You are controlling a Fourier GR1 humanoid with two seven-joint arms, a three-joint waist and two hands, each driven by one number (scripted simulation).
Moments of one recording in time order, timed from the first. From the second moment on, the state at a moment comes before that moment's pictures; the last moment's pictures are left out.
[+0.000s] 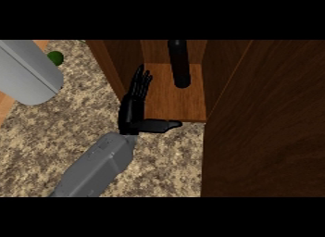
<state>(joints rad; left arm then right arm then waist) -0.63 0.11 -0.62 -0.86 0.91 0.38 -0.73 0.07 -0.07 -0.08 -2.30 -0.24 0.29 0.36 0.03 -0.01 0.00</state>
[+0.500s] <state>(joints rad) -0.34 0.34 -0.72 -1.50 0.80 0.54 -0.55 0.06 -0.06 -0.06 -2.33 -0.24 0.28 0.38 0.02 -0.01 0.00</state>
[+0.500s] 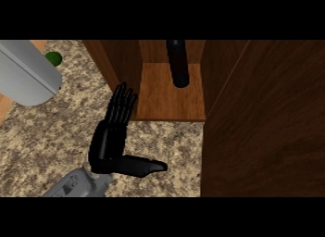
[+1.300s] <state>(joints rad) 0.04 0.56 -0.68 -2.02 0.69 0.65 -0.50 0.11 -0.20 0.05 -2.38 -0.26 0.49 0.43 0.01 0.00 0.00</state>
